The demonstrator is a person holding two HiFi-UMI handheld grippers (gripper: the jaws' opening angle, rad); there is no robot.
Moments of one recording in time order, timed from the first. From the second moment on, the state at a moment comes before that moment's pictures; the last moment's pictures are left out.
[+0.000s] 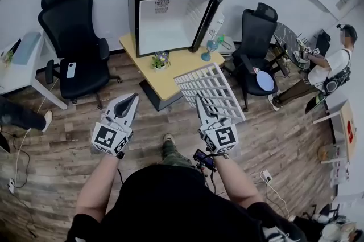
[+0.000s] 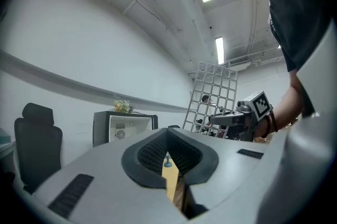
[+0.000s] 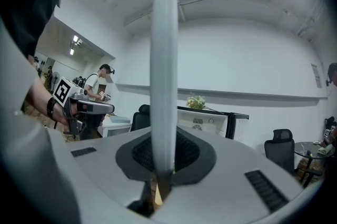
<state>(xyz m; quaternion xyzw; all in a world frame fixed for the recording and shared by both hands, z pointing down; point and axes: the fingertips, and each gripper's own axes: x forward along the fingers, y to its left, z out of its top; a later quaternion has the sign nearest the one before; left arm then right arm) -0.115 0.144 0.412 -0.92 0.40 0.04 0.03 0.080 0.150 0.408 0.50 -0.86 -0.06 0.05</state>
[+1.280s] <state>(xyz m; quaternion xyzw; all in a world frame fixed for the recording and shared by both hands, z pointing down) -0.082 -0.018 0.417 -0.88 0.47 0.02 0.02 0.104 -0.033 0.435 0.41 -0.91 -0.03 0.05</state>
